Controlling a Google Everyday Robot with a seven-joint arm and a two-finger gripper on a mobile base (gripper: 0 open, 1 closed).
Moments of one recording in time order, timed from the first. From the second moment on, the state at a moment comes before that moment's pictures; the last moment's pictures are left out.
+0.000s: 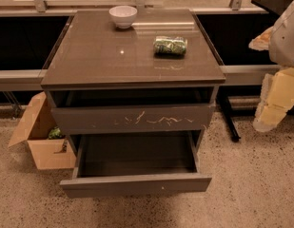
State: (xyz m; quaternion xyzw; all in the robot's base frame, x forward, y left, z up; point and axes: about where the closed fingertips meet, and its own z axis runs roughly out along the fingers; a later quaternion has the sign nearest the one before) arm 0.438 -0.217 0.976 -0.60 0.78 -0.03 0.16
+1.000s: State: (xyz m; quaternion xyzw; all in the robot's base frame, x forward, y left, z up) arm 0.438 -0.193 0.901 -0.65 0.74 0.04 0.15
